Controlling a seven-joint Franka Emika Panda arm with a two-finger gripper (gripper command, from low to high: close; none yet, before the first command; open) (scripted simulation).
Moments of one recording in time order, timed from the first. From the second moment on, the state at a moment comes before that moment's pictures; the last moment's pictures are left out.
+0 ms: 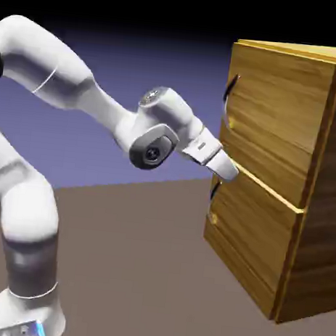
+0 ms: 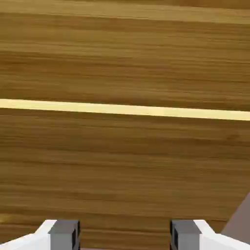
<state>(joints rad) -0.04 -0.60 0.06 -2.78 0.12 3.04 0.82</state>
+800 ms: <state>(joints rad) -0.46 -0.85 0.58 -2.53 1.16 3.05 1.52</state>
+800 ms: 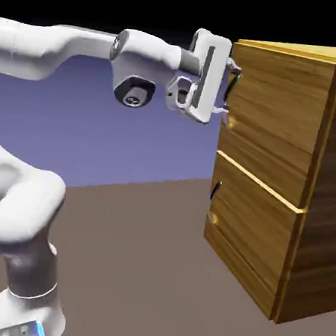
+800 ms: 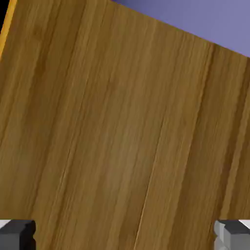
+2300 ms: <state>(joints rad) -1.01 -1.21 1.22 -2.27 2.59 2.85 2.41</state>
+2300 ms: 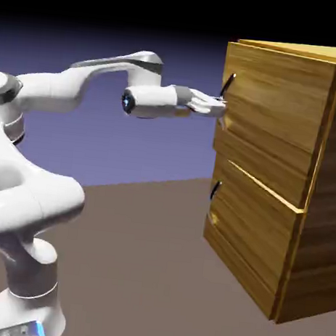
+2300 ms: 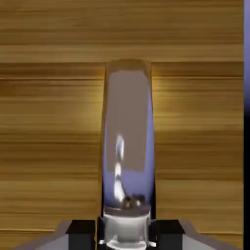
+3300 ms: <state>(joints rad) -0.46 -1.39 0.24 -3.01 1.83 1.96 2.29</state>
